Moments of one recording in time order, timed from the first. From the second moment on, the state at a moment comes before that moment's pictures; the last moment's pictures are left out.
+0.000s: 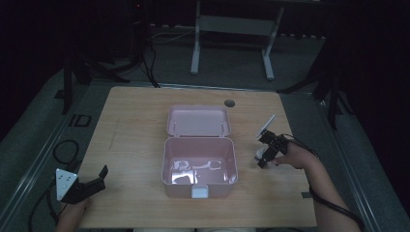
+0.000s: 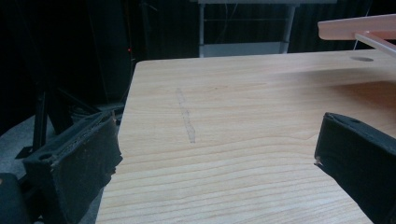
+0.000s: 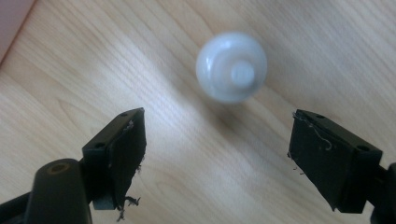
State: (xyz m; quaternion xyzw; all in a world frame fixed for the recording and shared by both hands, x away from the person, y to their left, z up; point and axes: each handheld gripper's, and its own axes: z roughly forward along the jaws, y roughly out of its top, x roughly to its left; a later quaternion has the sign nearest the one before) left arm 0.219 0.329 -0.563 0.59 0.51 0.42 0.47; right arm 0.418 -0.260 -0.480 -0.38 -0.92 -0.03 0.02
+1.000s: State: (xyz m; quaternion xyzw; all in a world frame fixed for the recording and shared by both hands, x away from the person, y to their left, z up) left arm 0.219 0.329 -0.563 0.59 0.51 0.42 0.48; right arm 0.436 -0.237 -0.506 -0.30 -0.95 0.02 0.00
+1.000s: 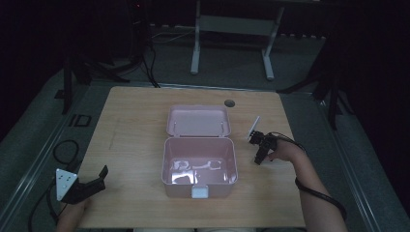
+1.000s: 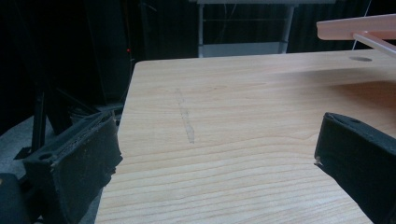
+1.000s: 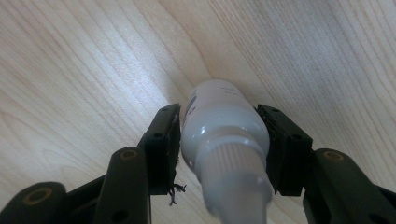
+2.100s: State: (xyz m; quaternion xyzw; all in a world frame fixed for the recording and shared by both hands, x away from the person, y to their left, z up) left arm 0.219 0.329 -0.563 0.59 0.51 0.42 0.47; right arm 0.400 -0.239 -0.488 -0.14 -0.99 0.02 -0.02
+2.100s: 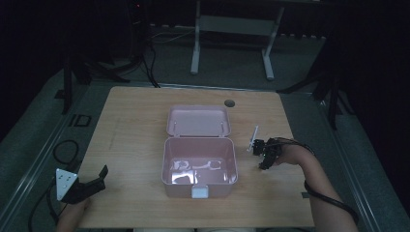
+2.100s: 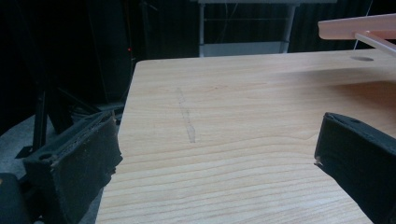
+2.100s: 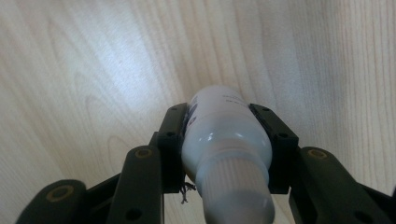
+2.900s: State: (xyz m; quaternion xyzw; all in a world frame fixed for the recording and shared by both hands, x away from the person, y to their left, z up) left arm 0.219 0.329 -0.563 0.59 0.51 0.42 0.47; right arm 0.356 -0.228 -0.484 0.01 -1.00 0.06 -0.04
